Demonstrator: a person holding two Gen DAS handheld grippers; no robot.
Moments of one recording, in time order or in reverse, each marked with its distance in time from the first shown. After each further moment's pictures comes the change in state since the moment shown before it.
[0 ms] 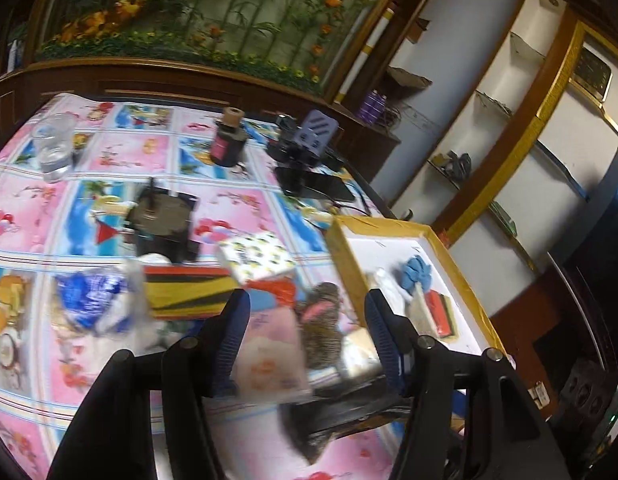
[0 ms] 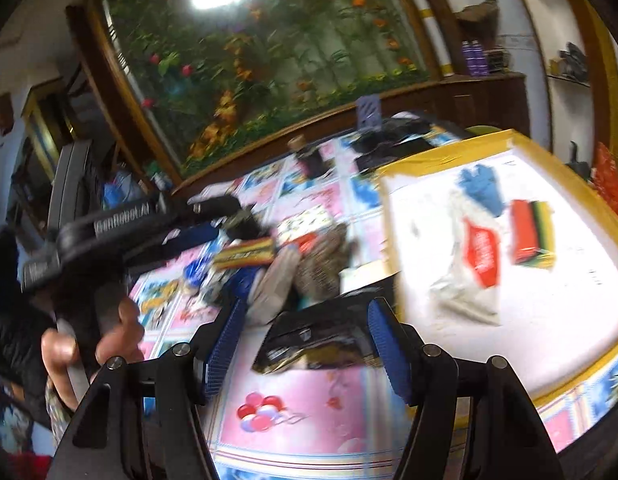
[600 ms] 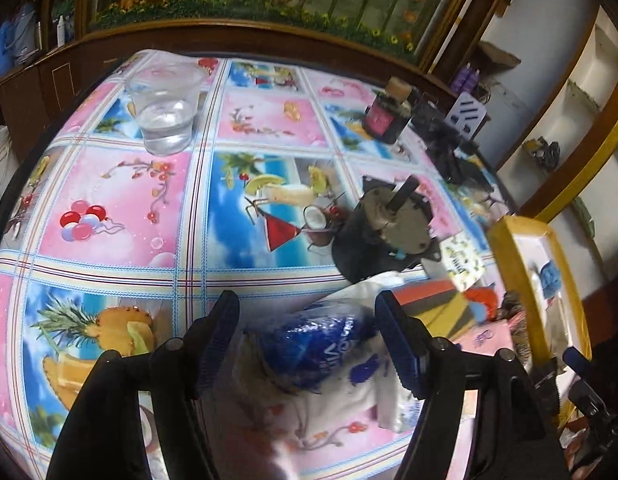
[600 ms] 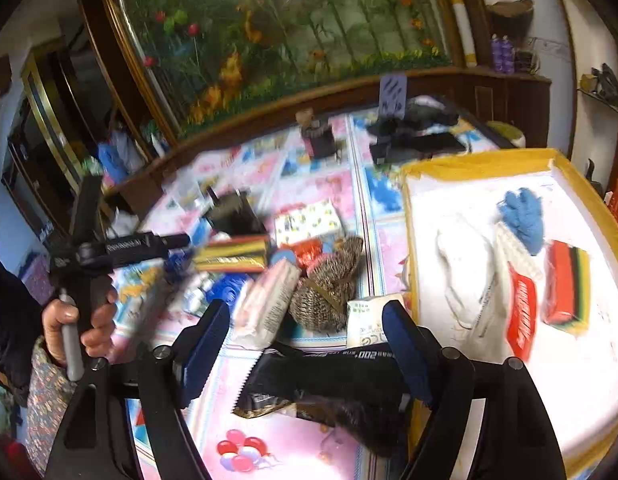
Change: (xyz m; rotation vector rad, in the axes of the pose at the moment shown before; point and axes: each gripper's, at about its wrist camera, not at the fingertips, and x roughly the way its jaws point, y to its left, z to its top) left arm 0.033 0.141 0.028 -0.060 0.175 0.262; right arm 0.072 -0.003 0.048 -0.084 0.150 -0.042
